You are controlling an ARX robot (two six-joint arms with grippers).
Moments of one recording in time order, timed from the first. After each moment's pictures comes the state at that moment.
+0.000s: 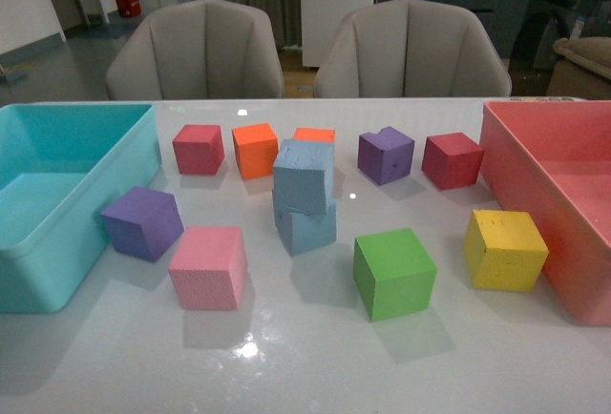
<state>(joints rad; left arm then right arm) -0.28 0.76 0.20 0.54 -0.28 0.00 -0.01 0.00 0.01 0.00 0.00 0.00</state>
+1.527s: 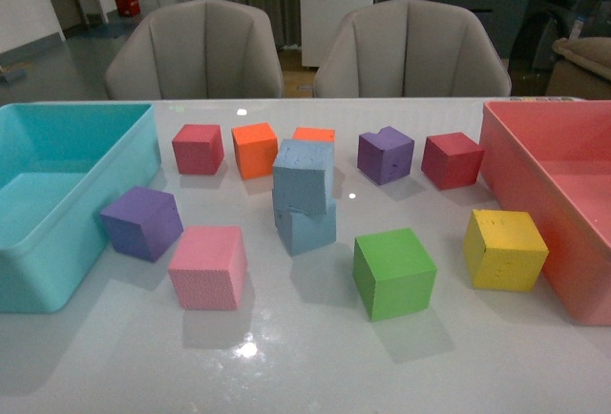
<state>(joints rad) 0.00 0.05 0.01 -0.01 0.00 0.00 -0.01 0.00 0.01 0.00 0.00 0.00</state>
